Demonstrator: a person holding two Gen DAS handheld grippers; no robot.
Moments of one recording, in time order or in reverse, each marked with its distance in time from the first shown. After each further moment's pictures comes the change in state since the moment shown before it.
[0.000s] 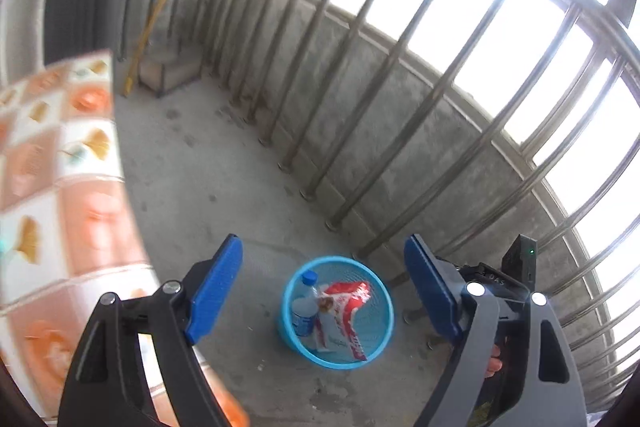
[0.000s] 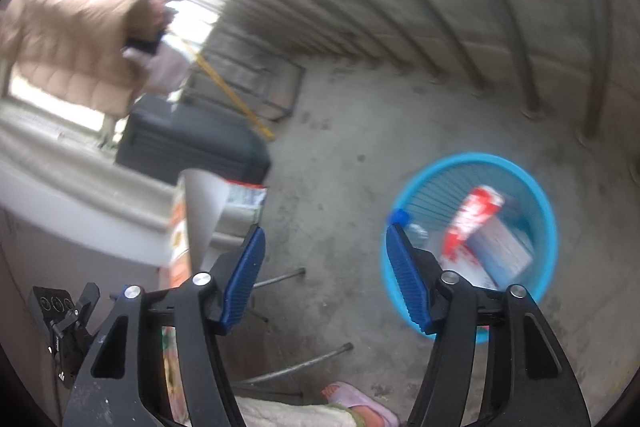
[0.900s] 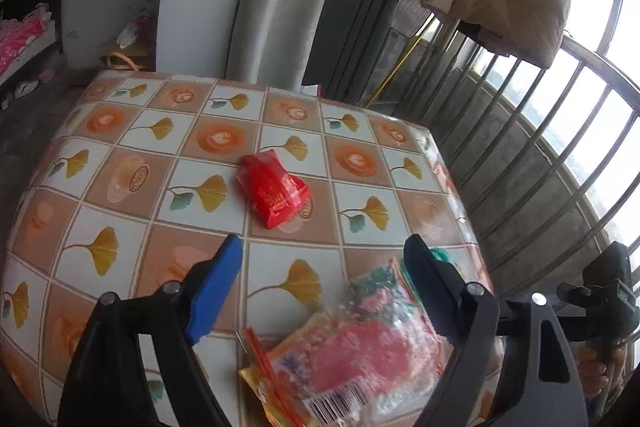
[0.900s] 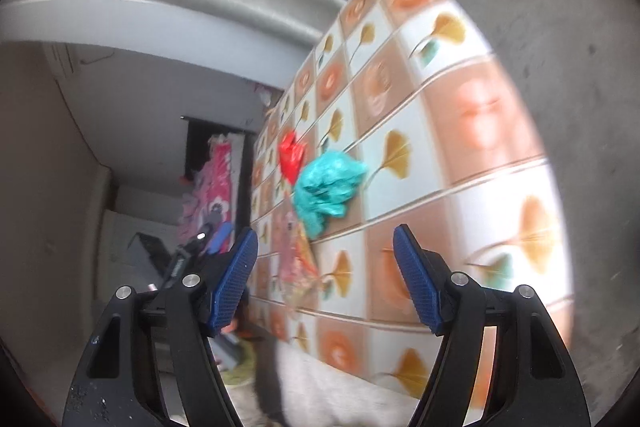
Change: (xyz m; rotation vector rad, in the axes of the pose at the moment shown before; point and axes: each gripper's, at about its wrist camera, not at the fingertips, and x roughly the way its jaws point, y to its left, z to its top) left arm -0.235 0.300 -0.035 -0.371 -0.187 0.493; right arm 0.182 0.295 -0.135 -0.266 0.642 0.302
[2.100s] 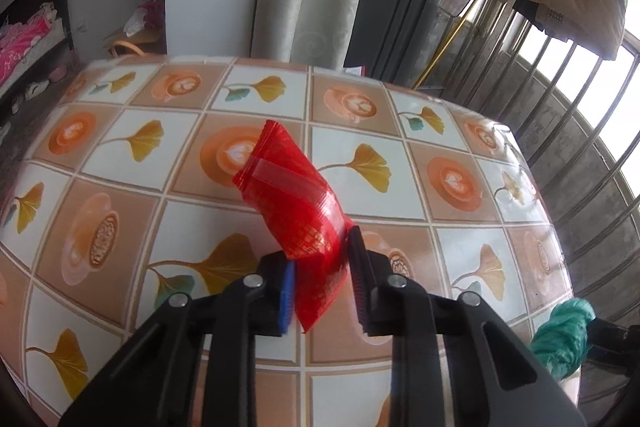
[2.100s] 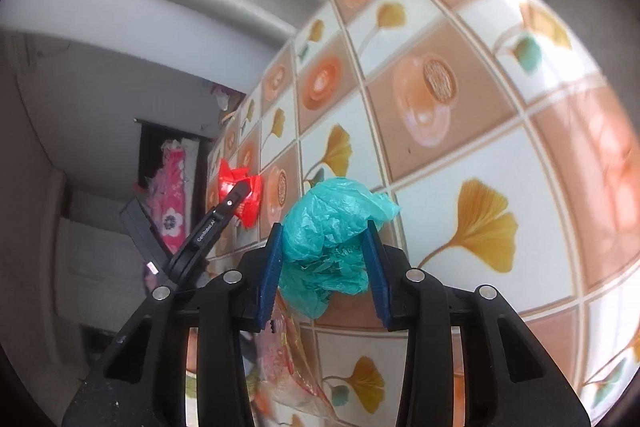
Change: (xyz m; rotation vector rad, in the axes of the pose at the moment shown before) left arm 0.121 0.048 0.043 0.008 0.038 0.120; right arm 0.090 0.052 0.028 -0.080 -0.074 -0.218
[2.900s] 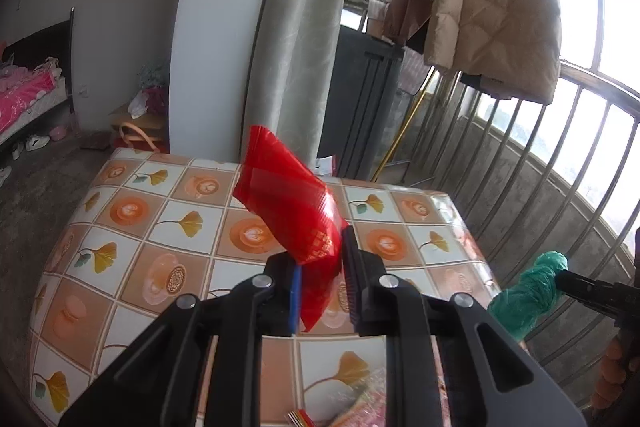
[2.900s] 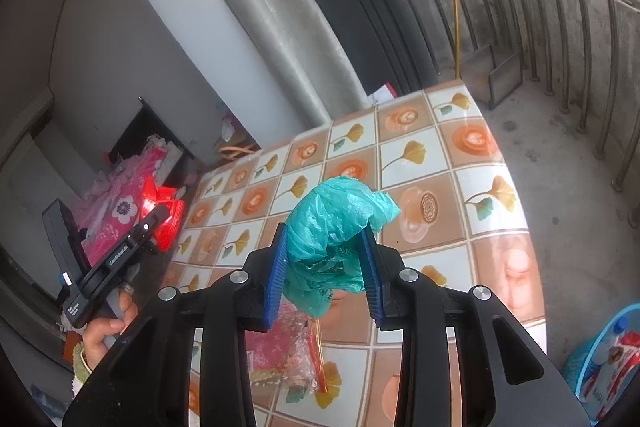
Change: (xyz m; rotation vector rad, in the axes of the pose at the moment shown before) left arm -0.149 -0.011 -0.007 0.053 -0.301 -0.077; right arm -0.086 0.061 -0.026 -0.369 -0.289 -0.127
